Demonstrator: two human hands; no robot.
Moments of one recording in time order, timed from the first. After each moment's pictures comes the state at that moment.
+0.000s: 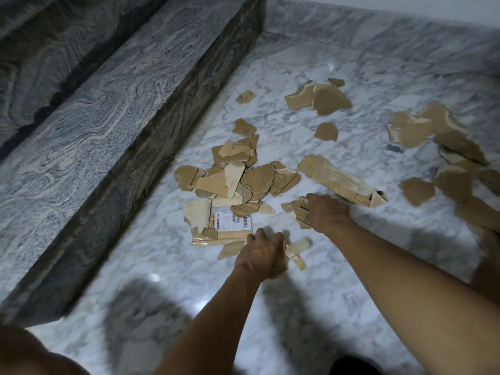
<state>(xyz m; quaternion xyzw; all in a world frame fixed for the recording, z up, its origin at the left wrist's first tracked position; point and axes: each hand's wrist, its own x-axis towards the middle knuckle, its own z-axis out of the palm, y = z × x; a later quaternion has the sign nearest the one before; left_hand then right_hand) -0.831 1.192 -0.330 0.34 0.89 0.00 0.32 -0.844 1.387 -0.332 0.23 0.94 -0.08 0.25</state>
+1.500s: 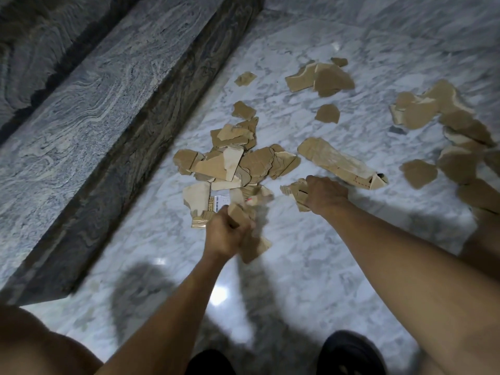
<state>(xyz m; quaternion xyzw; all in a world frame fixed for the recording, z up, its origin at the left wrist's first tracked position) -0.842 1.133 -0.329 0.02 0.87 0.46 0.19 -0.842 1.386 -0.326 0.25 0.93 -0.08 0.25</state>
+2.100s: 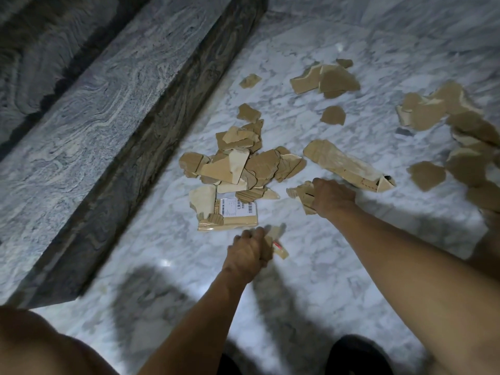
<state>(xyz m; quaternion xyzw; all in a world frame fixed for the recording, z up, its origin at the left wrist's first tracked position) -0.813 1.144 -0.341 0.23 0.92 0.09 0.31 -0.842 1.384 -0.325 0.26 0.93 -0.08 0.25</state>
